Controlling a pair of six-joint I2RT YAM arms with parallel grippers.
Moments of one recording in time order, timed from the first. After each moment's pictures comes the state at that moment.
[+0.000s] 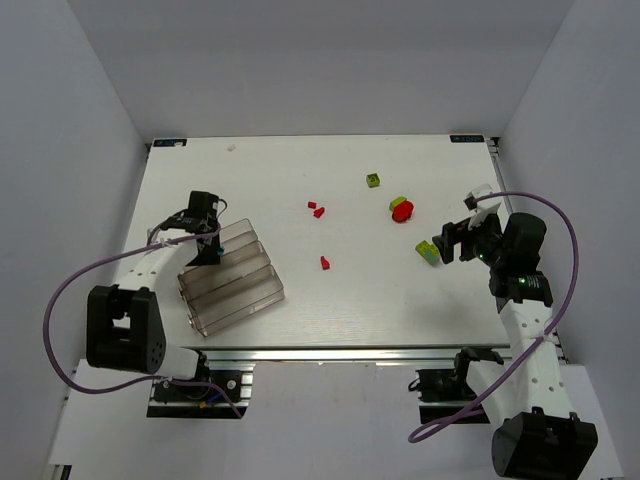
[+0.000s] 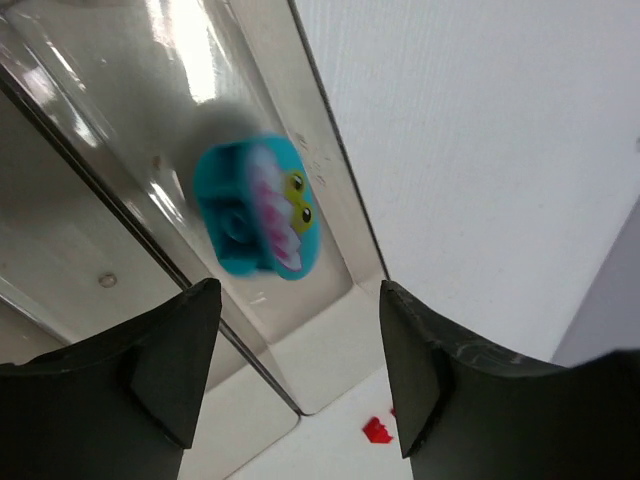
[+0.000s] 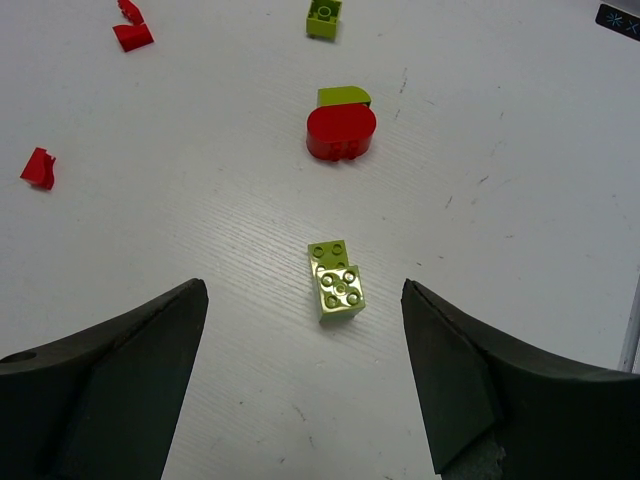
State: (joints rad) left arm -0.13 1.42 0.94 -0.67 -0.42 -1.76; right arm -0.11 0.81 0.69 -0.30 -0.54 -0.30
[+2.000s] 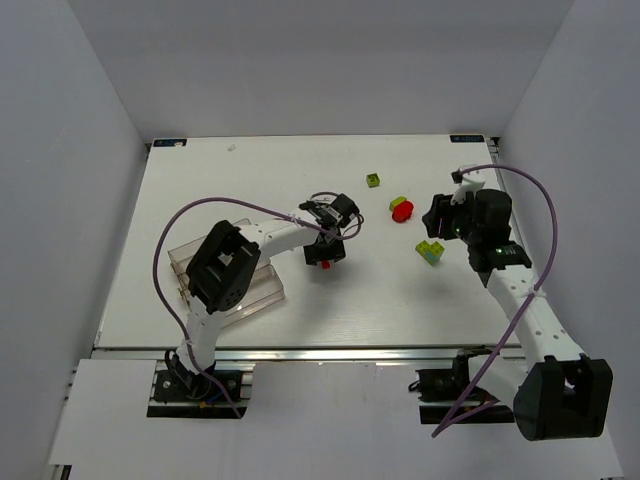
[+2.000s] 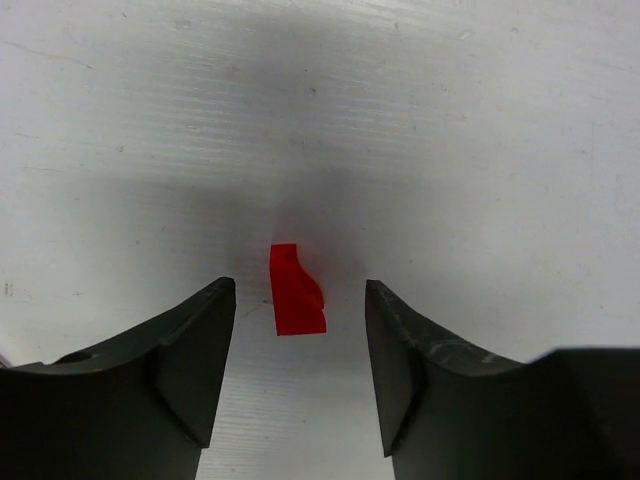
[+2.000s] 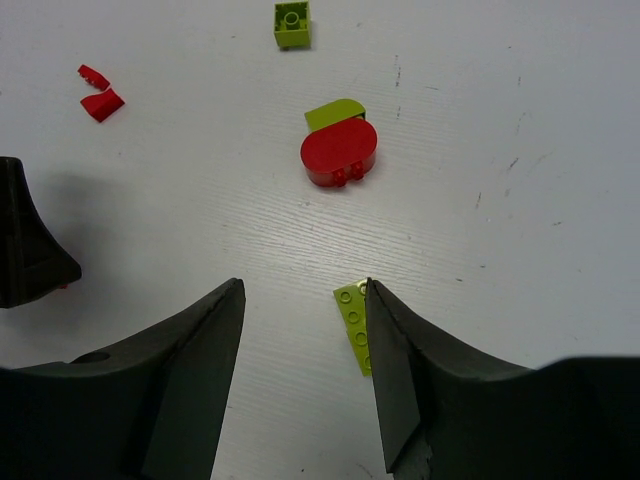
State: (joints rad) left arm -0.79 2.07 1.55 -0.75 -0.28 -0.91; right arm 0.11 1.06 0.78 -0.16 -0.22 0.00
